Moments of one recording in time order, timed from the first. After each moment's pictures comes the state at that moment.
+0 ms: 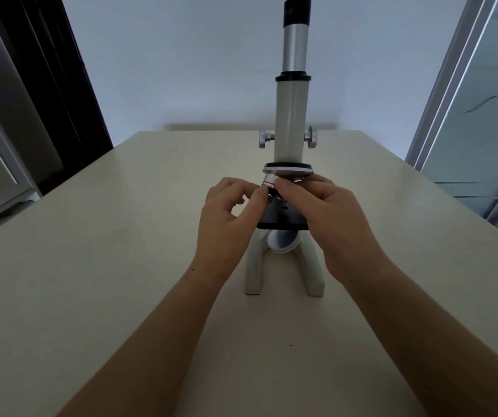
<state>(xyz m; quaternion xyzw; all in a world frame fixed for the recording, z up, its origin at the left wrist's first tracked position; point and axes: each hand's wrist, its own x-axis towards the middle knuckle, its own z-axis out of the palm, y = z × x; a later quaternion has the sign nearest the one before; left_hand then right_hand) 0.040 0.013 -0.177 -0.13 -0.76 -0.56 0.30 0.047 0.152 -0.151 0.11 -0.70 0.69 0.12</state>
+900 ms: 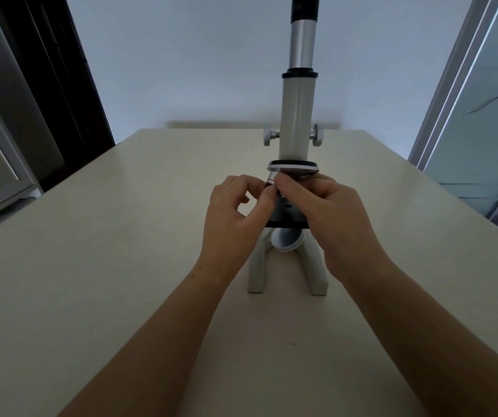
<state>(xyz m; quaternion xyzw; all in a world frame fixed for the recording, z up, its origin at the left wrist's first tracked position) 0.040 0.015 -0.178 -0.12 -0.78 -0.53 0.31 0.049 0.147 -0.150 0.10 -0.70 0.70 0.14</state>
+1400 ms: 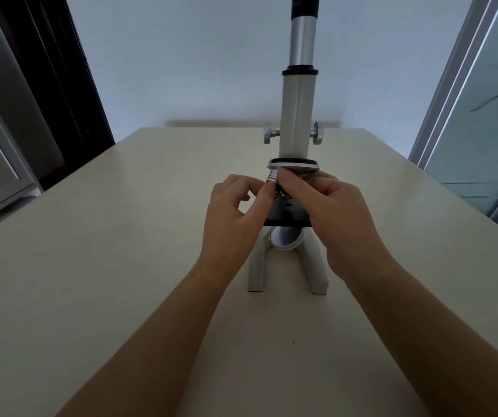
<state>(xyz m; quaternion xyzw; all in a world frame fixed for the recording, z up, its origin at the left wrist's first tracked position) 0.040 0.016 -0.178 -0.12 -0.77 -0.54 0.31 0.048 0.148 -0.148 0.10 -0.71 0.69 0.14</state>
